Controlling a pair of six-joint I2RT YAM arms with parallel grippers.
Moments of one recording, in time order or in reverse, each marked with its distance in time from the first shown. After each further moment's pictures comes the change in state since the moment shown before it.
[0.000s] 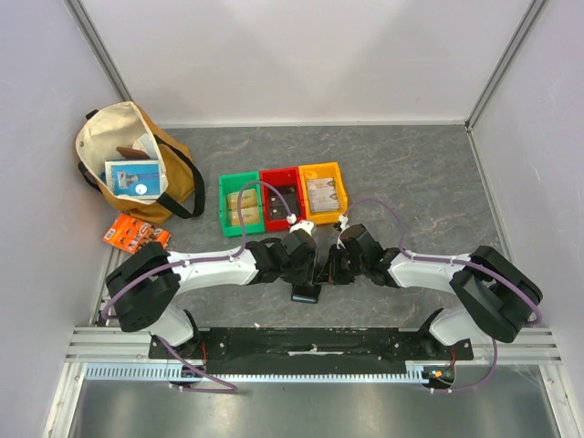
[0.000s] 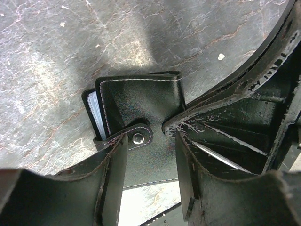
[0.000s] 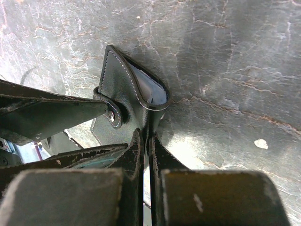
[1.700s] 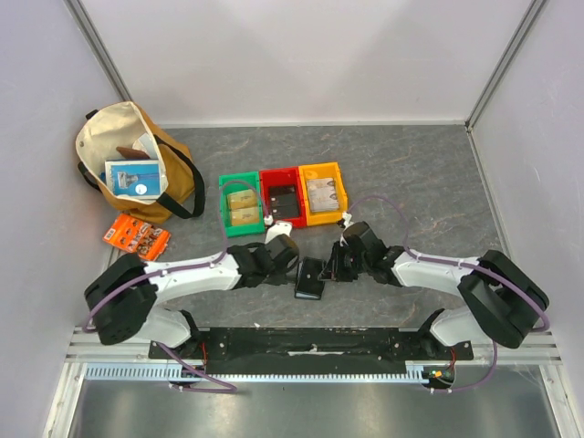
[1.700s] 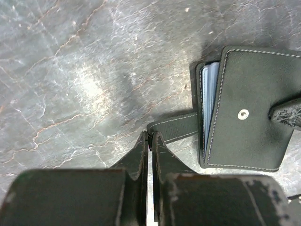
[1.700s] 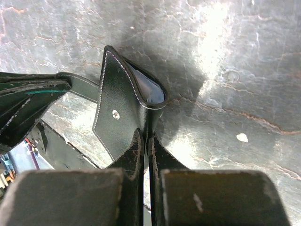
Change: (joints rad) left arm 0.007 -0.092 -0.042 -0.193 -0.240 0.069; right arm -0.019 -0.045 0.006 -0.063 0.038 -0.023
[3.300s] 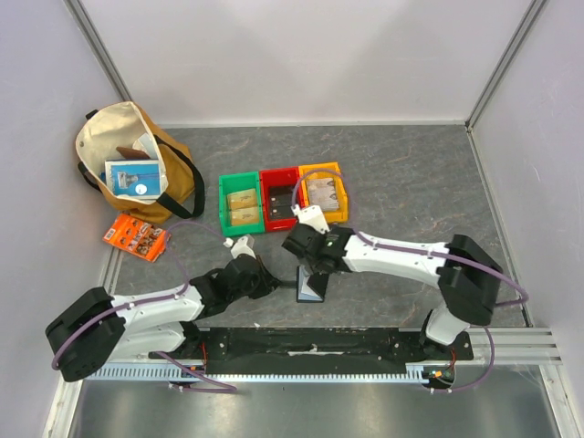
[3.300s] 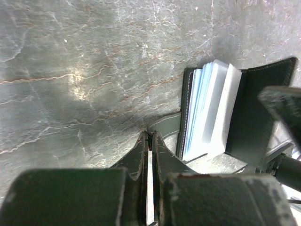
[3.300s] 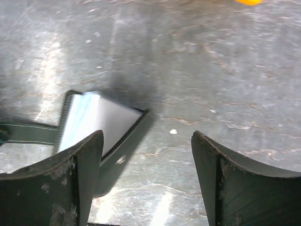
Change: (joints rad) left arm 0.122 -0.360 -0.521 0.534 0.211 -0.425; right arm 0.338 0.271 0.620 -0.731 0.761 -0.195
